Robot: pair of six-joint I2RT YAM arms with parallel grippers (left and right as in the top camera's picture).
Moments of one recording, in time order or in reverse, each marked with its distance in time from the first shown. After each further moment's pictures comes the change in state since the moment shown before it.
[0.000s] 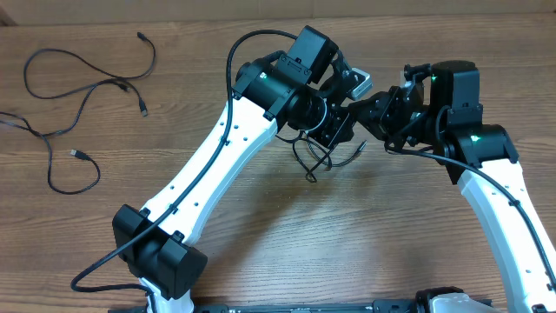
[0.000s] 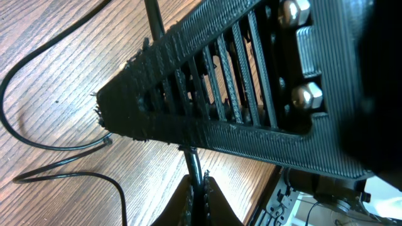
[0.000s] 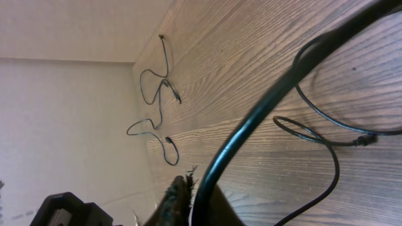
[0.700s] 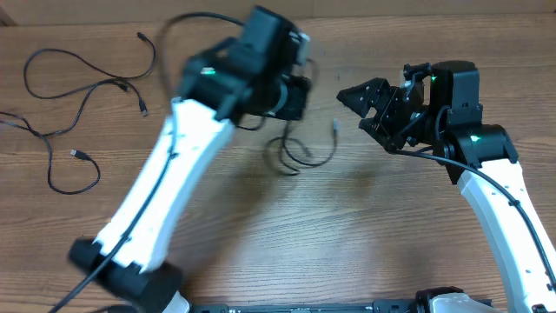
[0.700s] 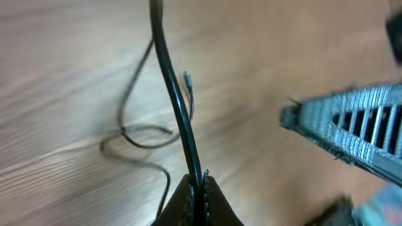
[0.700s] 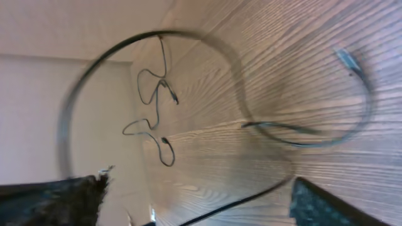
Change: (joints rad) left arm 0.127 -0.137 0.041 -0.069 -0.323 -0.316; right arm 0.000 0.000 0.000 0.002 0.009 -0.028
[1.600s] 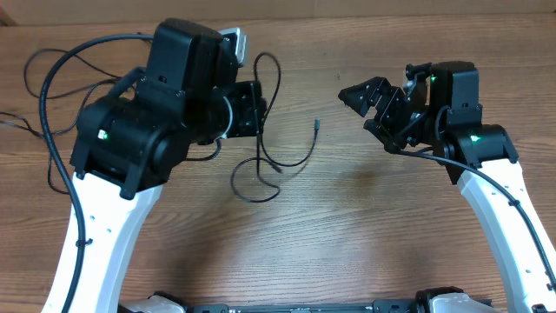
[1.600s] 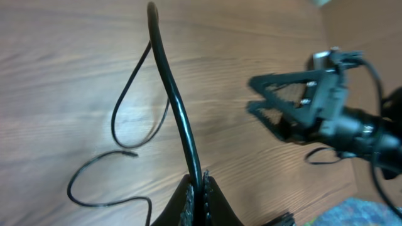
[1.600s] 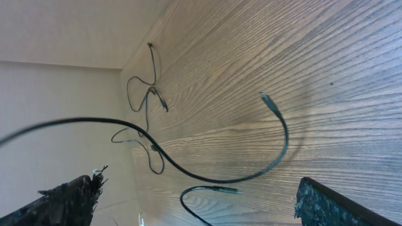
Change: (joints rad) left arm 0.069 -0.262 0.014 -0.117 0.018 -0.189; right arm 0.000 0.000 0.000 -0.013 0.052 -0.022
